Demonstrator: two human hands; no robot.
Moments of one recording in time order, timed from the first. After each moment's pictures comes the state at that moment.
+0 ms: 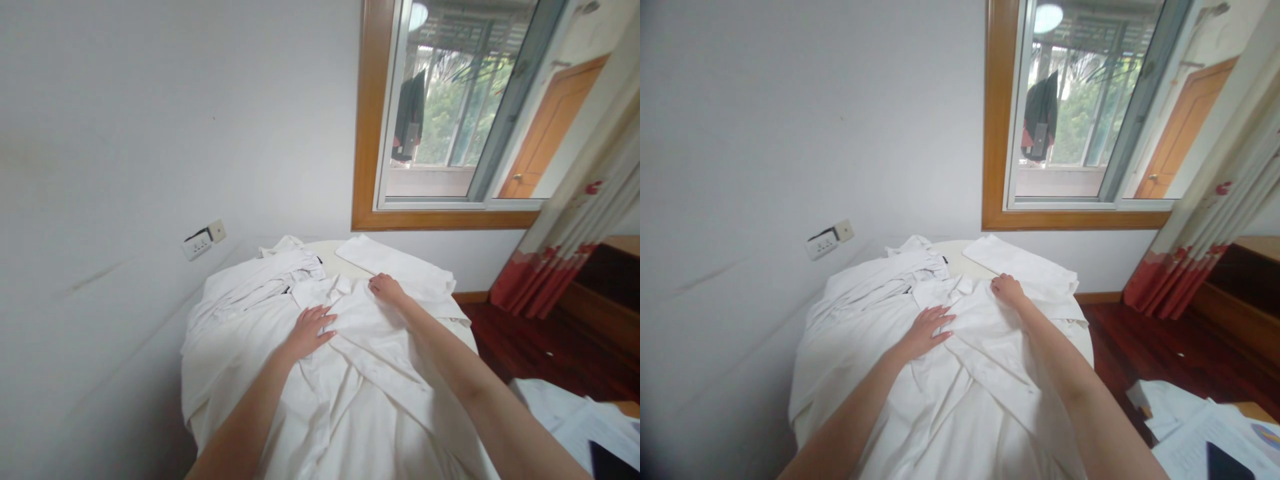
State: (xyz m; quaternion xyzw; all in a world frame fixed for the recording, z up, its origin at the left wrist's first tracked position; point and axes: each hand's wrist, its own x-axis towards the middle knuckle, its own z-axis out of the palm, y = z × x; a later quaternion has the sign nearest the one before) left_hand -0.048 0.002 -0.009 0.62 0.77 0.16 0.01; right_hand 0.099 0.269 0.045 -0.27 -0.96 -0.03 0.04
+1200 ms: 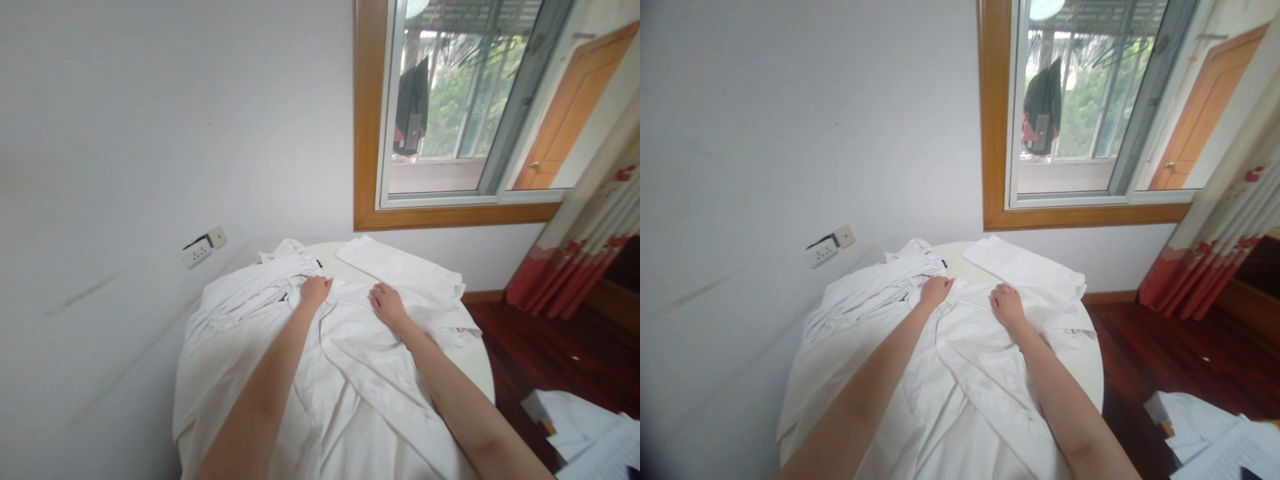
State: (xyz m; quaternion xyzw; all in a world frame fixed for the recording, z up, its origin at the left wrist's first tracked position) left_hand -0.105 0.124 0.035 0.43 0.89 0.12 -0.09; right_hand 0.106 0.256 0.005 -0.27 -0.94 0.05 0.18
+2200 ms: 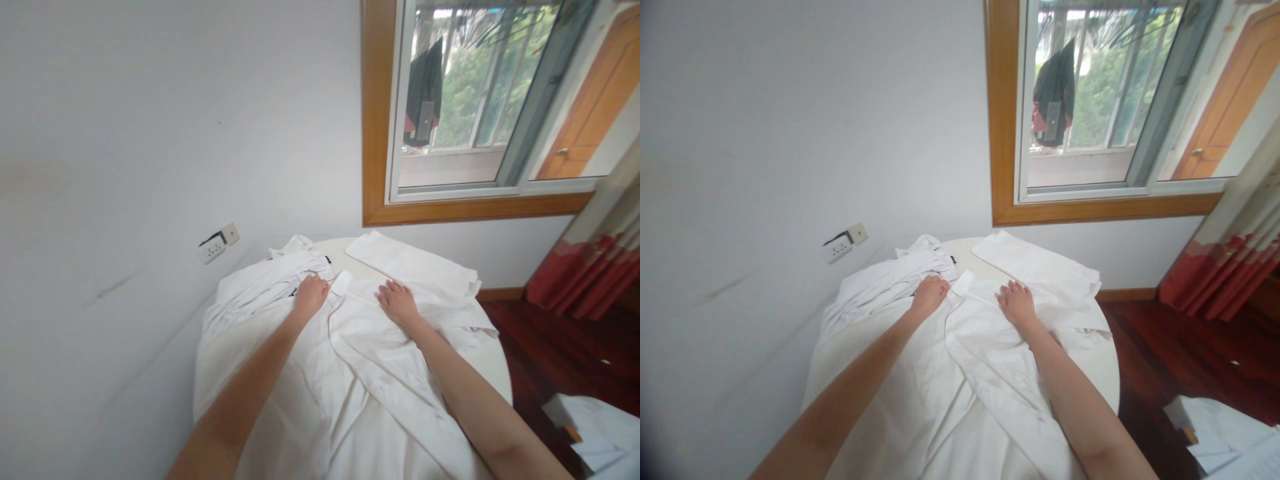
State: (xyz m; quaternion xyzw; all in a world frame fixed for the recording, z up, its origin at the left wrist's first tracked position) left_hand -0.096 0.071 0.052 0.48 0.86 0.08 -0.13; right_hand 0.108 0.253 -0.005 -0.29 -0.94 0.01 0.16
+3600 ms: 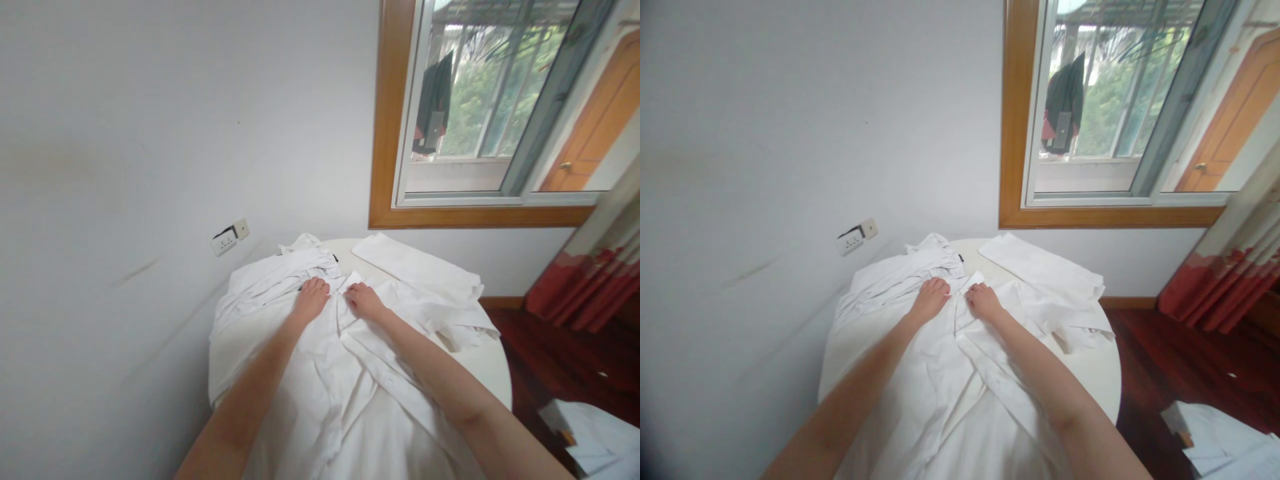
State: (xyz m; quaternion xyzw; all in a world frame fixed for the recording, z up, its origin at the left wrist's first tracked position) left_hand -0.100 0.030 0.032 0.56 0.80 0.04 -0.23; right_hand 0.041 0.181 0.028 -0.08 -0.99 0.04 0.11
